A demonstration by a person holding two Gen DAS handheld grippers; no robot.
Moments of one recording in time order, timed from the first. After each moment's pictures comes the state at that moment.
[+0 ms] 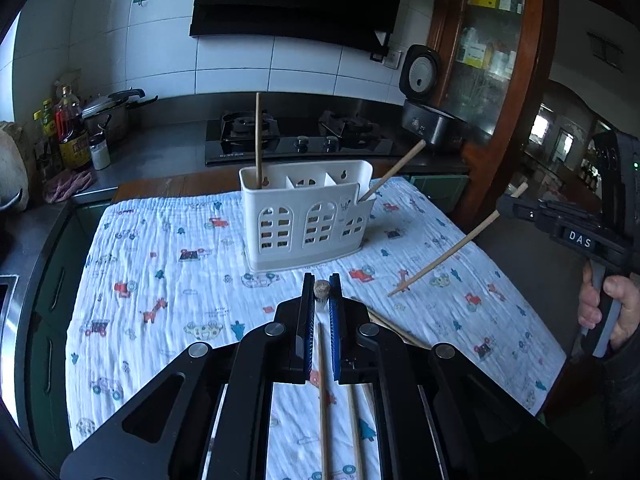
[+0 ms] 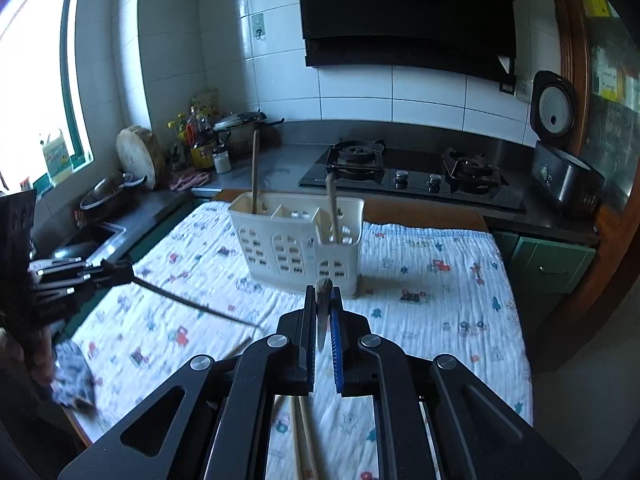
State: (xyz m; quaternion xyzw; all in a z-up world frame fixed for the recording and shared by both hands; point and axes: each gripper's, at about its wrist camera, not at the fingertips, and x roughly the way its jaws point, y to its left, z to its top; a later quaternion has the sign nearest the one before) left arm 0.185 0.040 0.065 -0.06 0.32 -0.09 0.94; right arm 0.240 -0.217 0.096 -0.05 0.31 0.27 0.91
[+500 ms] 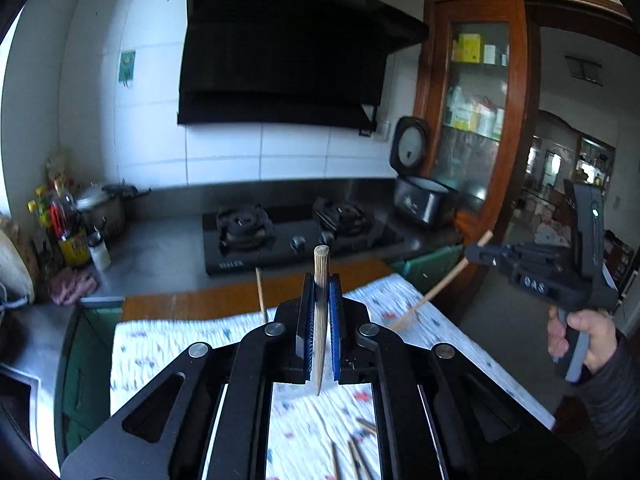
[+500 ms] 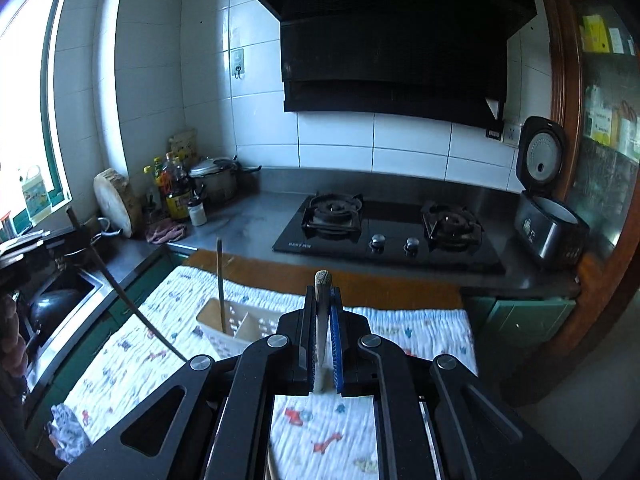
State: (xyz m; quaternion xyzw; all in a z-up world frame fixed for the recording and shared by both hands) left arm 0.255 0.049 0.205 -0.03 0.21 -0.09 0.97; right arm 0.319 -0.200 0.197 -0.05 0.26 0.24 0.93
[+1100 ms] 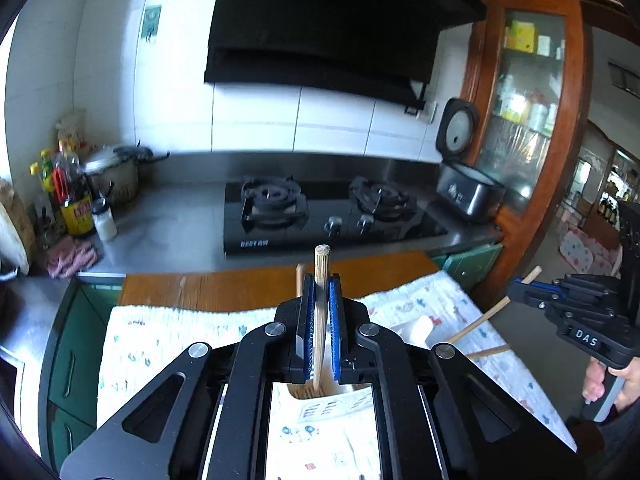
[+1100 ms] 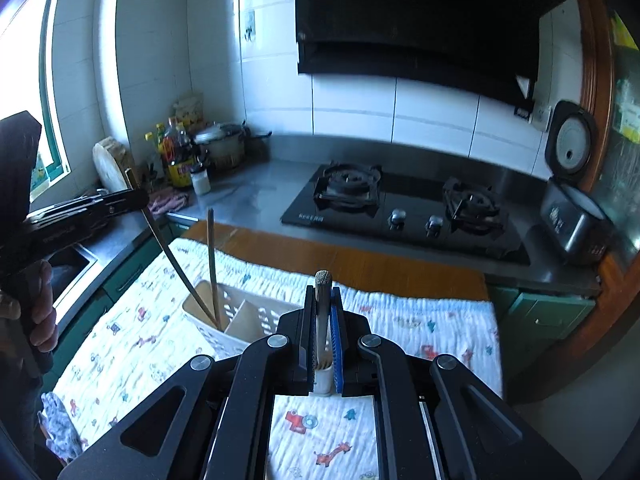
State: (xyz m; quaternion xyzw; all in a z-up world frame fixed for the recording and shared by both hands) left arm 0.353 0.075 0.144 -0.07 0.27 -0.05 0.96; right arm 0.373 -0.161 0.149 -0.08 0.32 0.26 0.91
